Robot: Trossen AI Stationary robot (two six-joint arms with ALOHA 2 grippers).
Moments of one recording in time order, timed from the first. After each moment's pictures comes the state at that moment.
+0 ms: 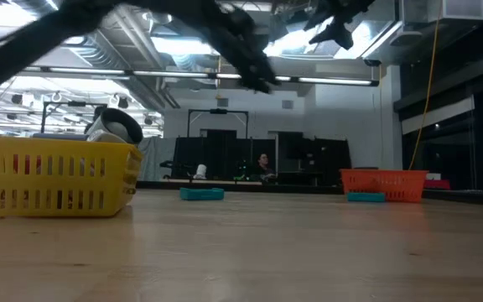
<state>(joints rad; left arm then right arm) 0.66 2.21 2.36 -0.82 0.33 0.18 -0.84 1.57 1.92 -1.04 -0.49 0.11</state>
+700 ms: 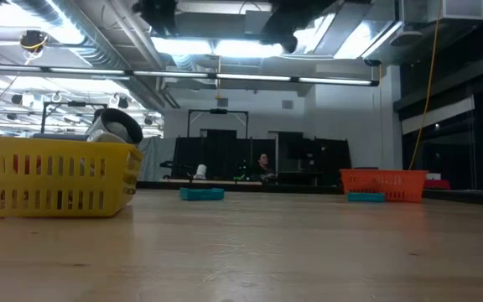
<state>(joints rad) 0.86 1.70 2.36 -1.45 -0.18 0.23 -0.48 1.75 1.92 -0.99 -0.50 -0.27</state>
